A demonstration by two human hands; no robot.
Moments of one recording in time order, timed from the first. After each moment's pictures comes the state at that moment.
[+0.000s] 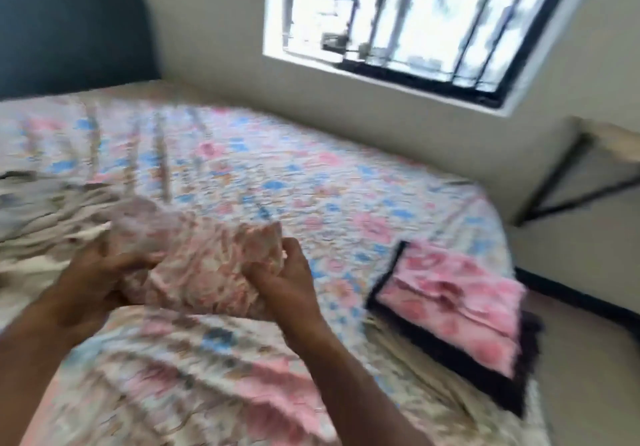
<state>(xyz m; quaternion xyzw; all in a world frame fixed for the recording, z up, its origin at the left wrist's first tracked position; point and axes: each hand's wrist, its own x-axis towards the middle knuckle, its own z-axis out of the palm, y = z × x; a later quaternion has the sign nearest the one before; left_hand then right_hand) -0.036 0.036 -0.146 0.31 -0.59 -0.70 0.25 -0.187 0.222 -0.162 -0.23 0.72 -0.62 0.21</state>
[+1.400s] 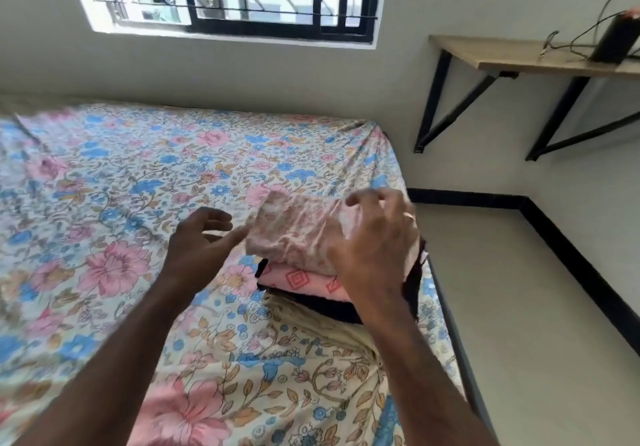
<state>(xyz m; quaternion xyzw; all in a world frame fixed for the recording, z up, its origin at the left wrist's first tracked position) -0.288 0.240 -0.158 0.15 -0.82 -0.52 0.16 -0.316 0.470 -0.140 -0.04 0.90 -0.31 -0.32</state>
